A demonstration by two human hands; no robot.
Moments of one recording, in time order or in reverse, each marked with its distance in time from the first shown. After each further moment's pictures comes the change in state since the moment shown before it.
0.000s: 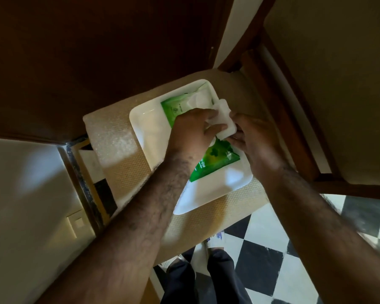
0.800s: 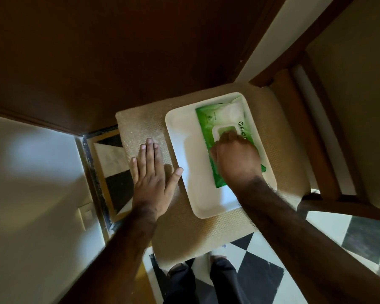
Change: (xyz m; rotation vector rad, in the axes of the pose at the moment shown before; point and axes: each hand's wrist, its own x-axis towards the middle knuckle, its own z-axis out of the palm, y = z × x) left_hand -0.117 -0.128 -0.063 0.501 -0.077 -0.286; right_hand 0.001 0.061 0.077 -2.035 0.159 -0.803
